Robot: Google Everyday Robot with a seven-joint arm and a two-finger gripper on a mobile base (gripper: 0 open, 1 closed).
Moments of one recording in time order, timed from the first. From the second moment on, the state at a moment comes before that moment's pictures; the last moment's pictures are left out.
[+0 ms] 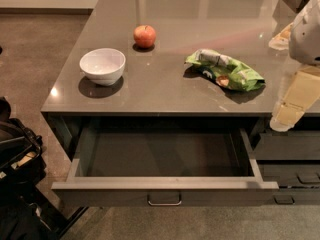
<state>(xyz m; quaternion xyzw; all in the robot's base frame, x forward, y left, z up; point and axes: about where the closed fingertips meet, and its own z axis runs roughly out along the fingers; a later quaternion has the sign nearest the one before) 0.438 -0.217 0.976 -0.60 0.78 -0.03 0.16</state>
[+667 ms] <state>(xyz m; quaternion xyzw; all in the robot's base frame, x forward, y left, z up) 0.427 -0.217 0.973 -0.60 0.78 -0.03 0.17</state>
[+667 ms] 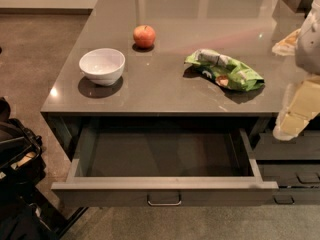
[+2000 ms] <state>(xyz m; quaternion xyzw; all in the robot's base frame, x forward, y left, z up) 0.352 -0.235 0.887 -0.51 0.81 0.05 0.29</state>
